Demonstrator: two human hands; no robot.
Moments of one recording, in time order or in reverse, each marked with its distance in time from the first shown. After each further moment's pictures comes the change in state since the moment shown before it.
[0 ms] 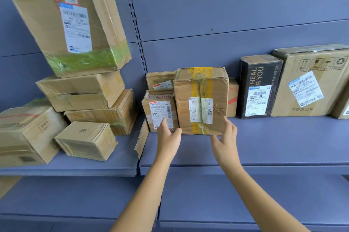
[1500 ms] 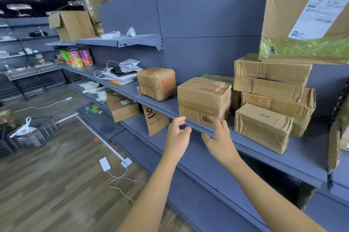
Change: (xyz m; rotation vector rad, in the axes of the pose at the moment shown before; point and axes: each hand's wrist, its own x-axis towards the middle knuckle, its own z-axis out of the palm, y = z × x) left_hand -0.130 -0.103 -0.435 -0.027 0.546 -0.049; right_hand -0.215 -0.196 0.366 0.021 -0.799 -0.418
